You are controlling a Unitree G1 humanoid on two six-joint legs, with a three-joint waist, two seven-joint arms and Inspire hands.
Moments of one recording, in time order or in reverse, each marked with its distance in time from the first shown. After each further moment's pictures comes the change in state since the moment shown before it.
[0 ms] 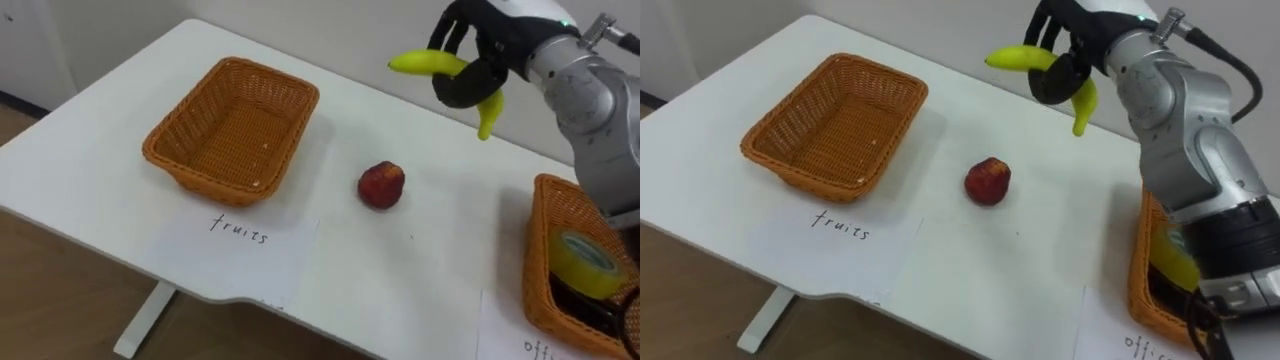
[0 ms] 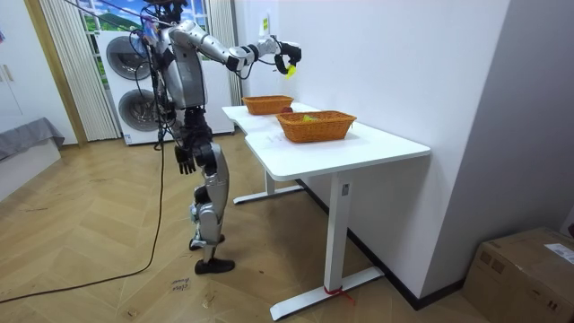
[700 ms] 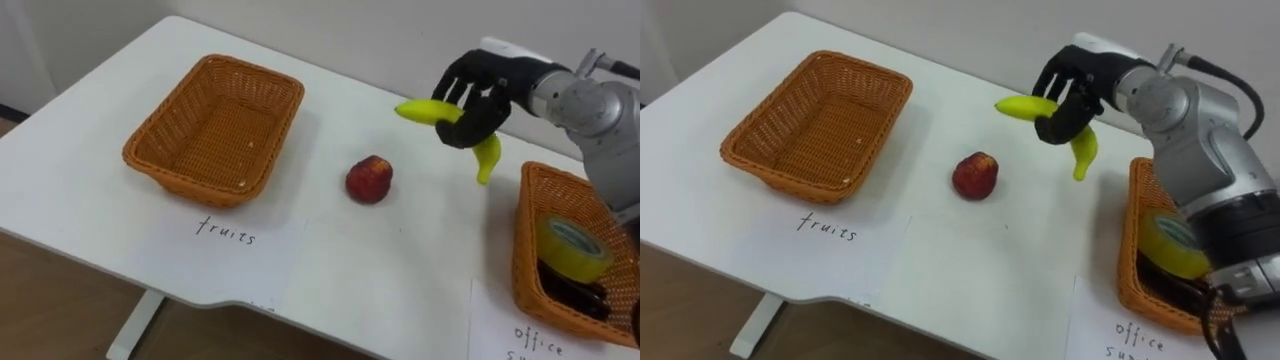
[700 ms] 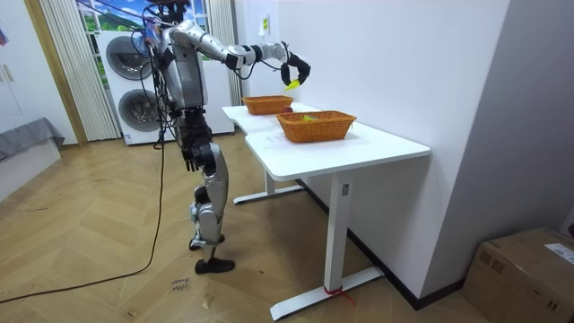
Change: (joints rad) left arm -0.061 0.018 -0.025 0.013 -0.009 0.026 -0.012; right arm -0.027 -0.058 0.022 0.160 0.179 0.018 0.144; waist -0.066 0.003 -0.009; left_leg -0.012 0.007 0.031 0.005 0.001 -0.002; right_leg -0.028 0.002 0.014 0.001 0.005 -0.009
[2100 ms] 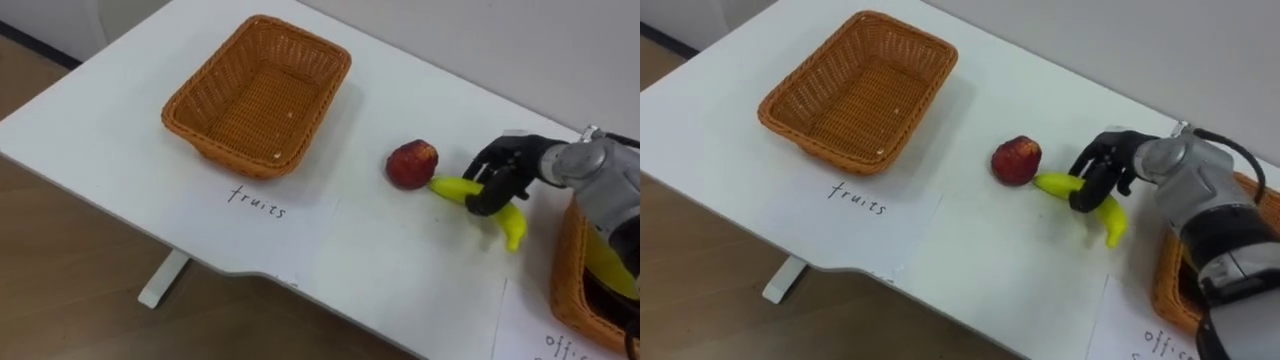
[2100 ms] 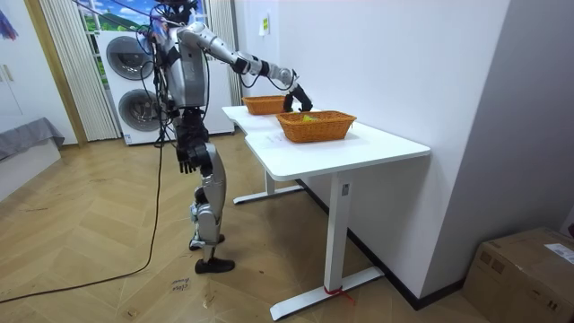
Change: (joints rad) left arm -0.132 0.035 -0.070 0.084 -0.019 -0.004 -0.029; right arm -0.039 0.043 0.127 0.473 0.085 -0.002 0.073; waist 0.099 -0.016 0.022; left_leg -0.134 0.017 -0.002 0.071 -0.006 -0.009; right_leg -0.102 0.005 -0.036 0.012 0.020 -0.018
